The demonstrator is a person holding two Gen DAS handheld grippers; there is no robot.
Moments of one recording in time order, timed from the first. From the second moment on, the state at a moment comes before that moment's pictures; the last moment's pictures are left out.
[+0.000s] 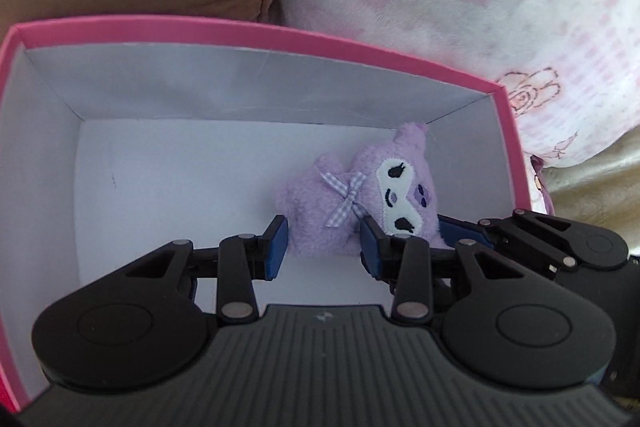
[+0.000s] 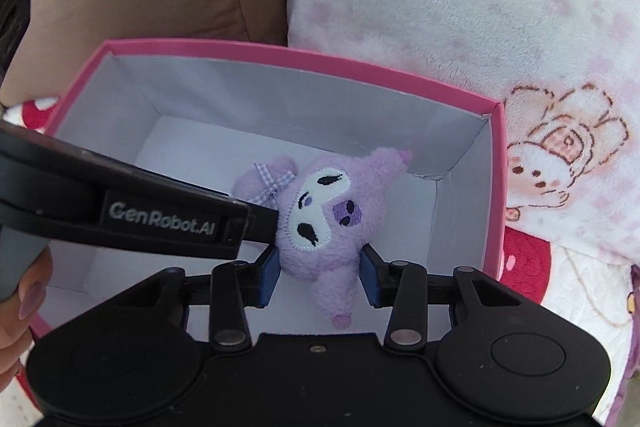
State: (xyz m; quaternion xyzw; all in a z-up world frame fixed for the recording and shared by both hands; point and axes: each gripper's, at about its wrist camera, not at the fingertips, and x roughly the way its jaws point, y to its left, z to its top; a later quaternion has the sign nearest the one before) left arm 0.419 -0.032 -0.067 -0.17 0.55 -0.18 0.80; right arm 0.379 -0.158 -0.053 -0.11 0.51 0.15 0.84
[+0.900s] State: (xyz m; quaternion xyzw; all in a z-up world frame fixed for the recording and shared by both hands) left arm 0.431 -0.086 -0.086 -0.13 0.57 -0.15 0.80; right arm 0.354 -0.155 -0.037 -0.16 0.47 0.18 0.85
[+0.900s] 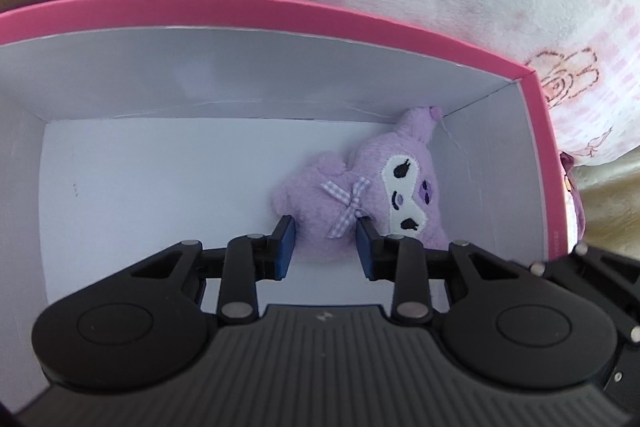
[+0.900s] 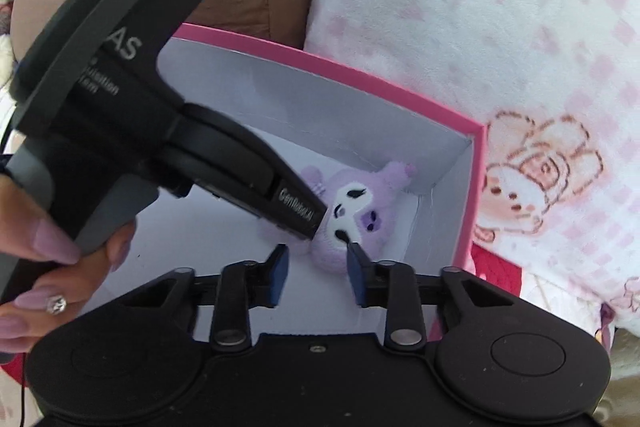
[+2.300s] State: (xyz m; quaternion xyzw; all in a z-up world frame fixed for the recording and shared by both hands) left arm 0.251 -0.007 0.079 0.01 0.50 -0.14 0.86; right arm 0.224 -0.172 0.088 -0.11 0.40 0.24 0.88
